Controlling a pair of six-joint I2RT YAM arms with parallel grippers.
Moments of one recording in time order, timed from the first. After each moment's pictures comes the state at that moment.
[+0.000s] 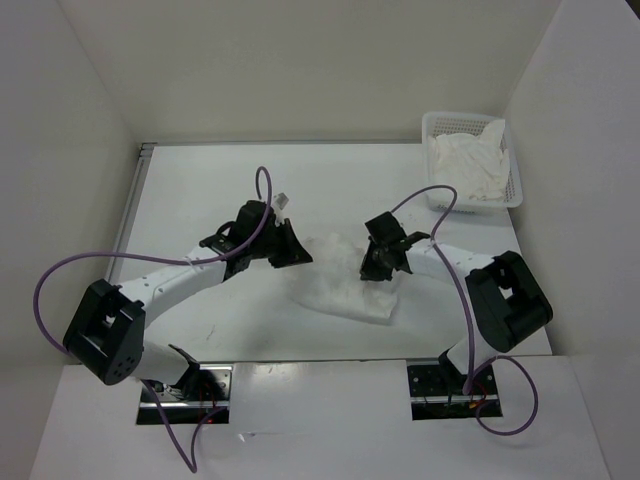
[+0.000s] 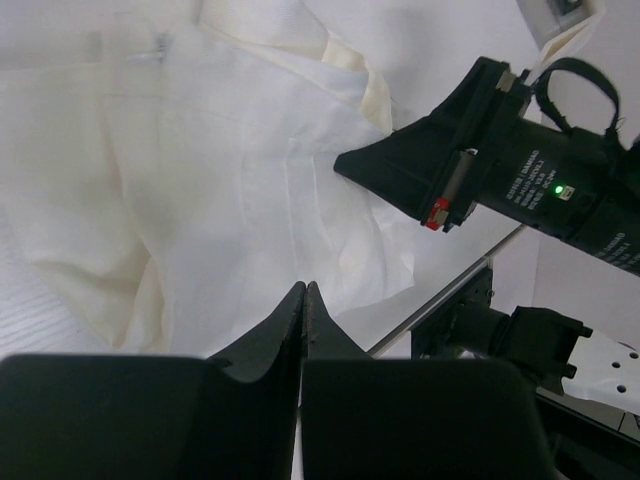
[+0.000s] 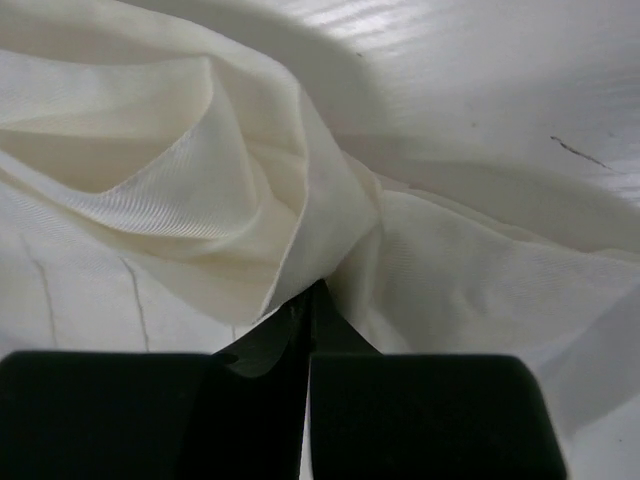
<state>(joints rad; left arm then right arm) -0.56 1.40 0.88 -0.14 0.31 -0.81 0.51 1.55 0.83 -0.35 0.00 0.83</state>
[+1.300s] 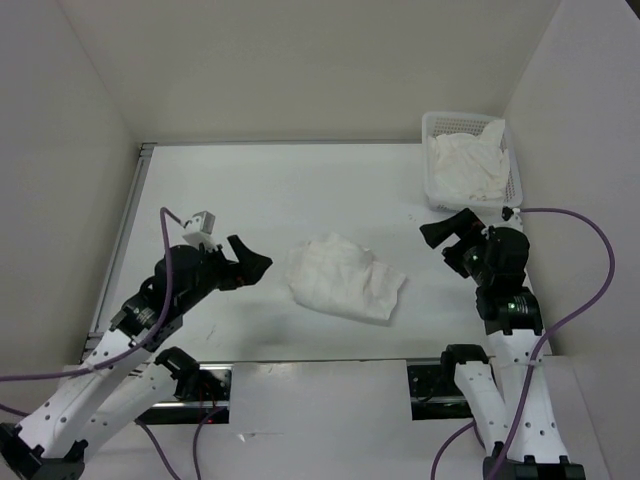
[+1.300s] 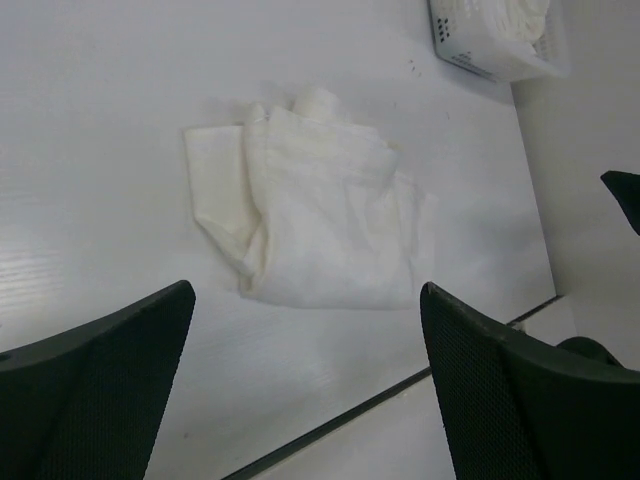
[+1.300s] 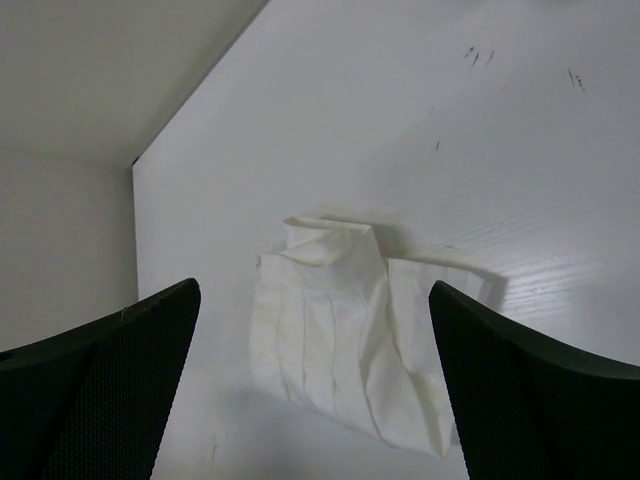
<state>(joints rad) -0.55 0.66 0.68 -0.40 -0.01 -0.72 -0.04 0.60 0.74 -0.52 -0.18 0.79</state>
